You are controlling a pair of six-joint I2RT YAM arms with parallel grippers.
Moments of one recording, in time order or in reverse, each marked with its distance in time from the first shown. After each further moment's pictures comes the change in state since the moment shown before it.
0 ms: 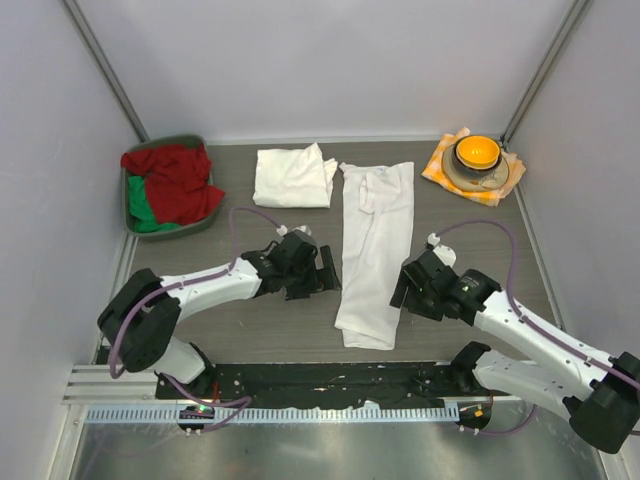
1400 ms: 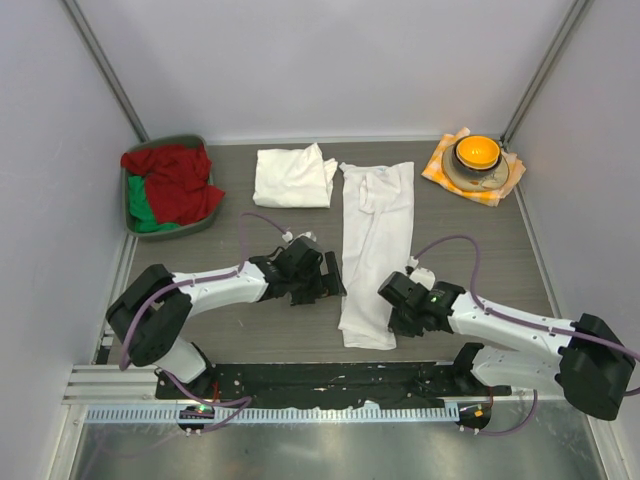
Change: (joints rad) left arm -0.045 0.070 -0.025 0.083 0.010 -0.042; right arm 0.205 0.163 -0.151 0.144 -0.023 0.195
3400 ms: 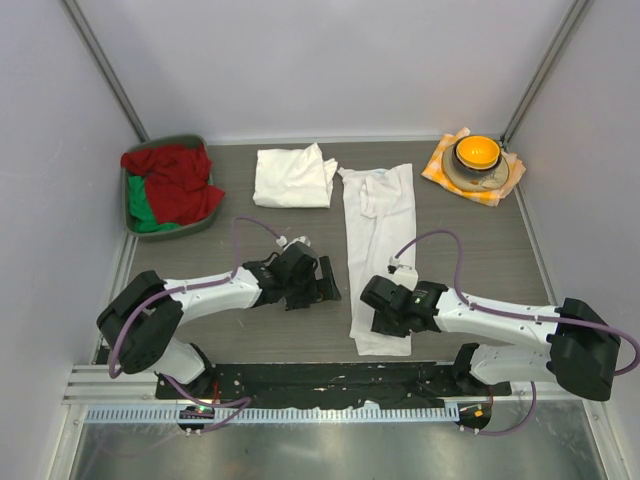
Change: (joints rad) left arm -0.006 -0.058 -0.060 -0.008 -0.024 -0.012; right arm 0.133 0.101 0.095 0.003 0.054 0.035
